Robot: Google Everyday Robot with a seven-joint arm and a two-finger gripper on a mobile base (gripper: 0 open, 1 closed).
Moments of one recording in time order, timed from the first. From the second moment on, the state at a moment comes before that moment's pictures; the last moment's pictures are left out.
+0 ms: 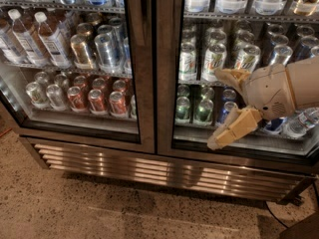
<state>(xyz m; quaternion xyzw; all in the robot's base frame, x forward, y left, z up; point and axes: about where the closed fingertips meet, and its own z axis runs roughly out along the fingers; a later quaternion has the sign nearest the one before) 0.462 -0.116 0.902 -0.56 0.68 0.26 0.41</state>
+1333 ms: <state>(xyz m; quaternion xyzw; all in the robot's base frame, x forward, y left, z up) 0.443 -0.118 0.967 -0.56 0.65 0.23 0.45</state>
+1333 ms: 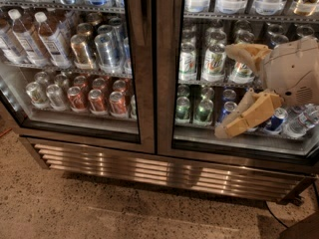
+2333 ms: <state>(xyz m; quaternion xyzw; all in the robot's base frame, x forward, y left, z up) 0.436 -0.114 0.978 -0.52 0.51 0.43 0.53</state>
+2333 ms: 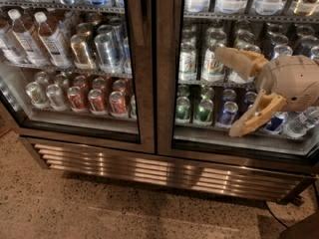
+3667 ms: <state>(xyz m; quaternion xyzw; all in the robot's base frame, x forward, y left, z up) 0.433 -0.107 0.993 -0.53 0.51 0.42 0.53</state>
